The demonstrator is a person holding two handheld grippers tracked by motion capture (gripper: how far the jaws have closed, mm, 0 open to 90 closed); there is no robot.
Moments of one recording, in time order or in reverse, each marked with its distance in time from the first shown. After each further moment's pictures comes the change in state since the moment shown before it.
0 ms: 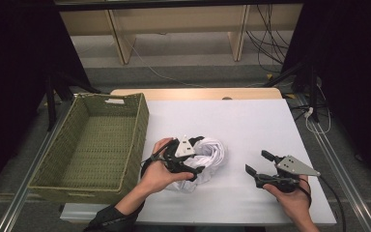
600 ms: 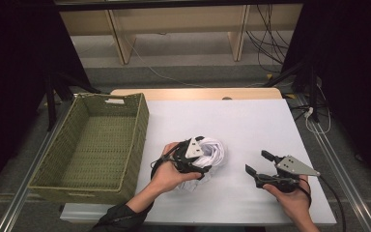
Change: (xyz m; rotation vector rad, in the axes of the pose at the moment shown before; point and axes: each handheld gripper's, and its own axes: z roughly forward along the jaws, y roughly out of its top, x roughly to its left) left arm -0.007 -0.002 0.034 0.022 -0.035 0.010; right arm 0.000 0.000 0.000 -0.001 0.000 -0.001
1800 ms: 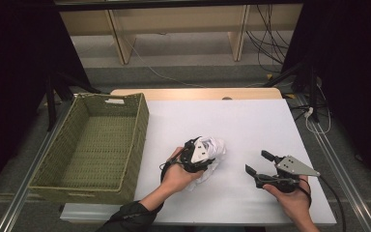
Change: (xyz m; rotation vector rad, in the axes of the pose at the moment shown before) left arm -0.001 -0.012 0.039 -0.099 0.032 0.061; right arm 0.000 0.000 0.000 -0.002 0.000 -0.009
